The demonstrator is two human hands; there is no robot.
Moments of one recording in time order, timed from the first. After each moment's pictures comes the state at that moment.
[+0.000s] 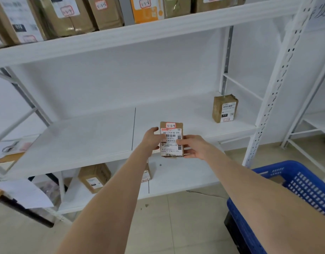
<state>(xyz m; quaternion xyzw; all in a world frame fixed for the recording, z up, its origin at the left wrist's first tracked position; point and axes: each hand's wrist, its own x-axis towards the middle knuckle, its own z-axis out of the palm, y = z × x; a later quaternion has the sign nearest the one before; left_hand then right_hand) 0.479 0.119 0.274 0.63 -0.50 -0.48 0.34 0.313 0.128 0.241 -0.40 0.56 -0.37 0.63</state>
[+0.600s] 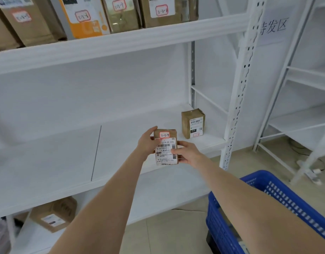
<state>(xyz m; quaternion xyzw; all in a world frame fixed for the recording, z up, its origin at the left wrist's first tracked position) 0.350 0.019 0.268 0.57 -0.58 -0.47 0.33 0.192 0.058 0.230 -0.36 0.57 -0.45 0.59</state>
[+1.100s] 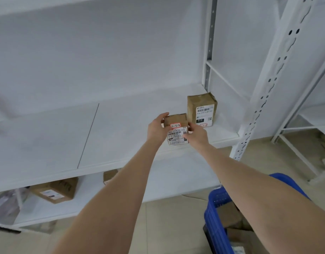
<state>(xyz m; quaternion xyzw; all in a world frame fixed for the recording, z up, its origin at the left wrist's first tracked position) 0.277 -0.066 0.202 0.62 -0.61 -0.34 0.36 0.134 -0.056 0.163 -0.55 0.69 -0.35 0.31</state>
